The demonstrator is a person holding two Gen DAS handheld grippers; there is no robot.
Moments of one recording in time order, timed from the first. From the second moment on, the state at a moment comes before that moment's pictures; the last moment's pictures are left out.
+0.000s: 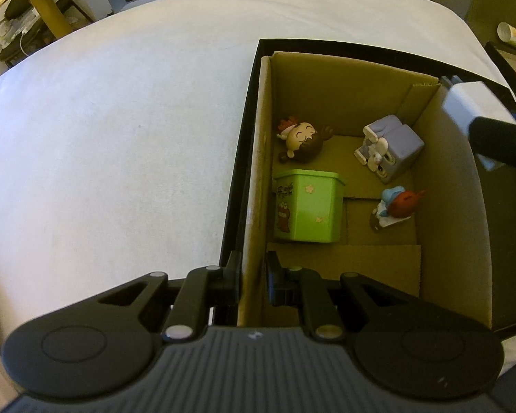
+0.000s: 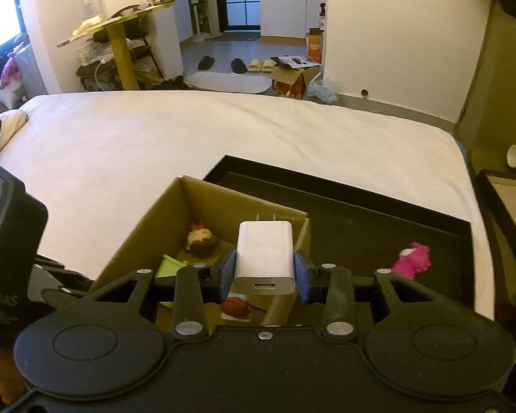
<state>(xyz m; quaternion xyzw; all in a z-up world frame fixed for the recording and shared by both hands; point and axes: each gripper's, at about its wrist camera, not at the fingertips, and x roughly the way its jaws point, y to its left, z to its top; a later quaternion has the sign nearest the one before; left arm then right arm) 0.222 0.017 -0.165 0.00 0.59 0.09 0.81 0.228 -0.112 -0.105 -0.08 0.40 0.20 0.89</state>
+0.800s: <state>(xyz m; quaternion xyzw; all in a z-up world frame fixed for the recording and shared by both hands) 0.217 0.027 -0.159 -0.02 0.58 0.08 0.81 0.237 -0.076 -0.131 -0.09 0.43 0.23 0.87</state>
